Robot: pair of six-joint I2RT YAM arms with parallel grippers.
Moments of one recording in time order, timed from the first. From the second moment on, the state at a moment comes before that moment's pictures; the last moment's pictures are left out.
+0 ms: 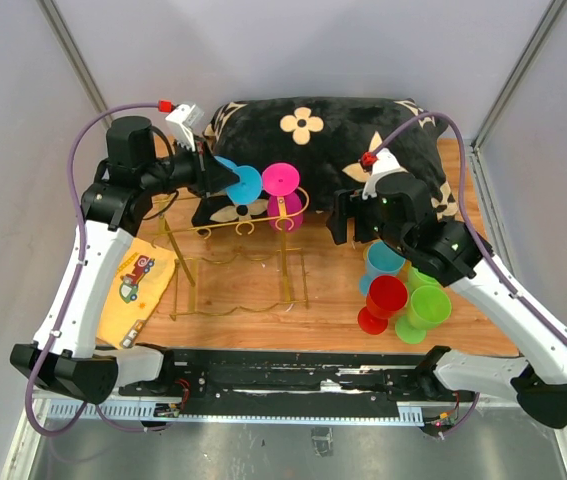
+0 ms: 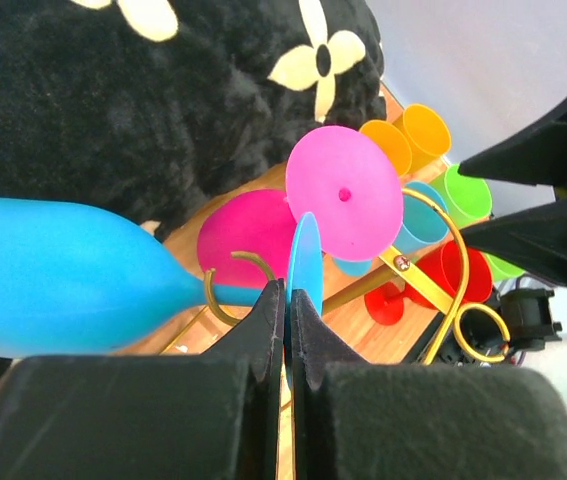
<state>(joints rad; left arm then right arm) -0.22 1.24 1.51 -0.62 0.64 -0.19 0.77 1.12 1.34 -0.72 0.23 0.31</state>
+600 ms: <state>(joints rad) -0.22 1.23 1.50 -0.56 0.53 -0.29 0.77 1.06 1.31 -0.72 0.25 0.31</state>
